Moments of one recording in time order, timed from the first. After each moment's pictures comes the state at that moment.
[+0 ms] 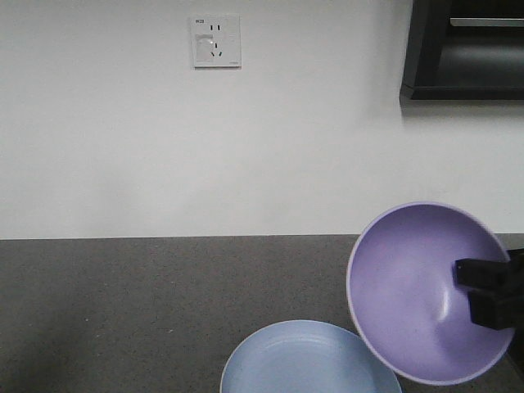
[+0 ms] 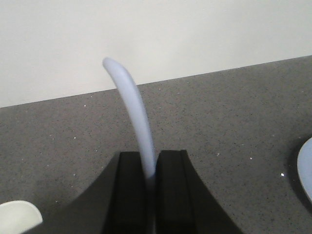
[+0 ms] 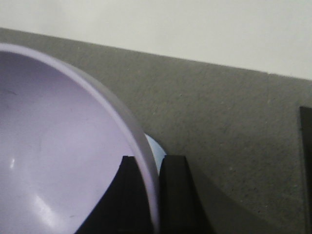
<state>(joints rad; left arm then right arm) -0.22 0.84 -0.98 0.16 0.60 -0.10 0.14 1.01 -1.07 0.31 0.71 -0.28</state>
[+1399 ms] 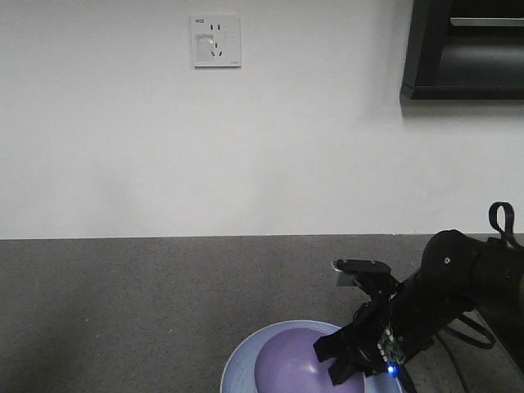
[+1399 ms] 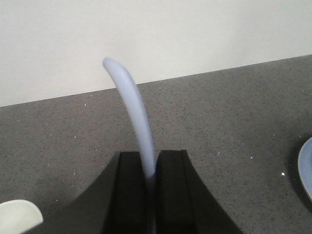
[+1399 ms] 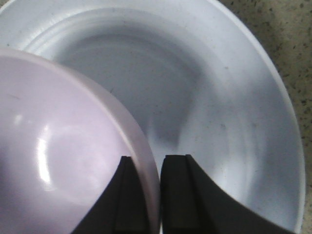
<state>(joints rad) -0.22 0.84 -0.98 0.16 0.61 -0.10 0.22 1.81 -1.33 0.42 0.89 -0.28</state>
